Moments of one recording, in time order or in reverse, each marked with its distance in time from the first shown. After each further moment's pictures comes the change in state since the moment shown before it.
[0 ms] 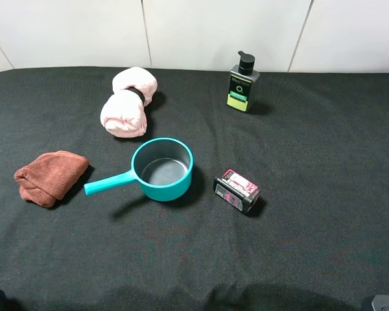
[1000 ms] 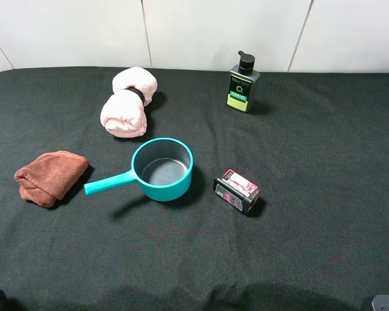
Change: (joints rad) left arm 0.000 0.000 0.000 0.000 0.000 0.000; right arm 0.000 0.000 0.000 0.006 0.000 0.010
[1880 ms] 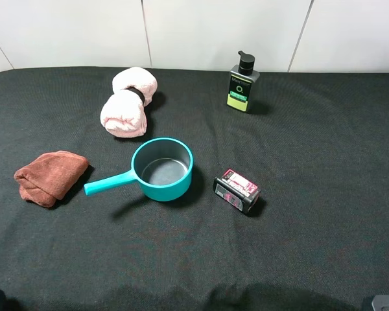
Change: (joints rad) left arm 0.000 0.000 0.000 0.000 0.000 0.000; right arm 0.000 0.269 -0.087 0.141 -0.038 -0.048
